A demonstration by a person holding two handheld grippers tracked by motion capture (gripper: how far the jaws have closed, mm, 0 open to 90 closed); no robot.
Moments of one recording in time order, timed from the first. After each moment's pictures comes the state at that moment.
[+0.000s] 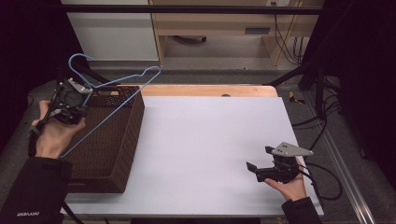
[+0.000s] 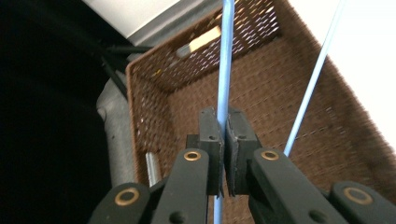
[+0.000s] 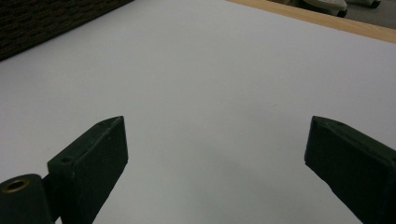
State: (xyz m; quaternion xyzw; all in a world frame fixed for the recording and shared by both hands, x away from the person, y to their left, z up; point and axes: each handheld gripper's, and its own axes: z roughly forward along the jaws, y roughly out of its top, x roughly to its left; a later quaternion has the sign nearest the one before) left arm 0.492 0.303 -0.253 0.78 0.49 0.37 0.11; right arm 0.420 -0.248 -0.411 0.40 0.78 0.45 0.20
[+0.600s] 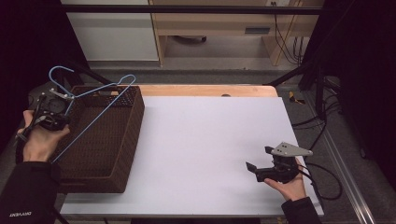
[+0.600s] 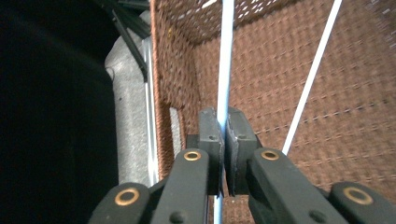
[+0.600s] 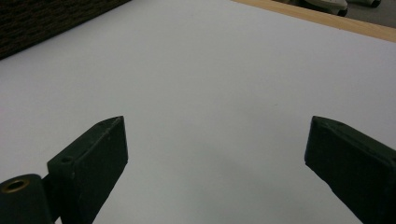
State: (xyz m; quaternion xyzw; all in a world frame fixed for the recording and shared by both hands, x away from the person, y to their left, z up) left arm 0.501 0.357 -0.289 0.75 0.55 0.36 0.07; right arm 0.420 -0.246 -0.412 0.40 0.78 0.45 0.20
